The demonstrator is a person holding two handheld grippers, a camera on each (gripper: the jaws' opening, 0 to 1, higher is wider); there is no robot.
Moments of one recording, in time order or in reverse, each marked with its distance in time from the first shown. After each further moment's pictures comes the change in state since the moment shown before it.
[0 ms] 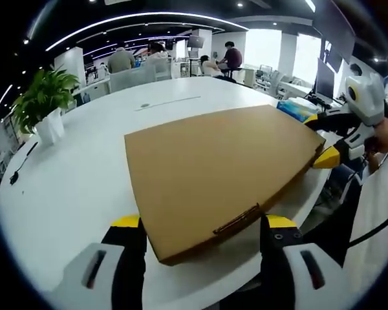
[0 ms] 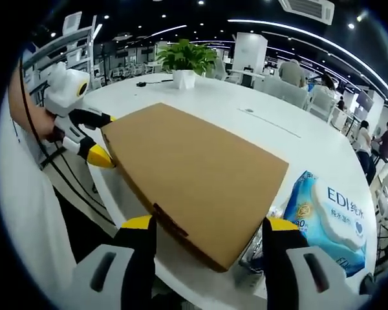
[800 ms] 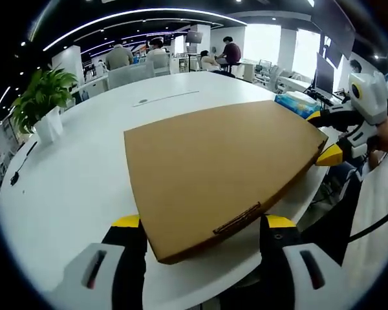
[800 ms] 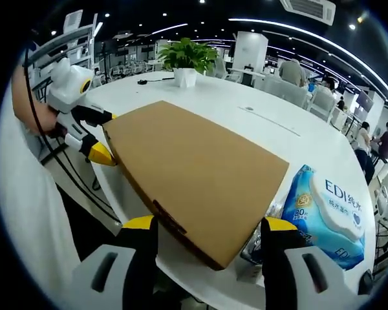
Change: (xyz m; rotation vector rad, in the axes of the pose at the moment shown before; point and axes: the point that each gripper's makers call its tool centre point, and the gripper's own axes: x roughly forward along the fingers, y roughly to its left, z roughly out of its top) left arm -0.006 -0.011 -0.002 0.009 0.037 0.002; right arm -0.007 0.004 -0.007 -0.008 0.012 -0.007
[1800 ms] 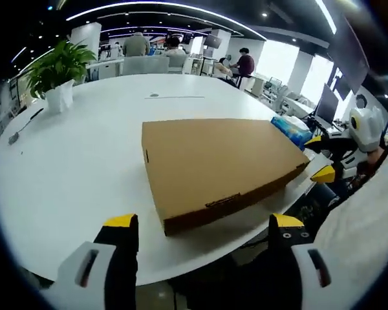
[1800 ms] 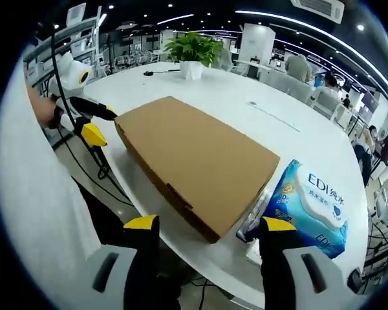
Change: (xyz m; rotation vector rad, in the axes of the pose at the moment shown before) left arm -0.044 -0.005 -0.009 -0.231 -0.039 -0.081; right arm -0.043 0.000 -0.003 -0.026 0.065 0.034
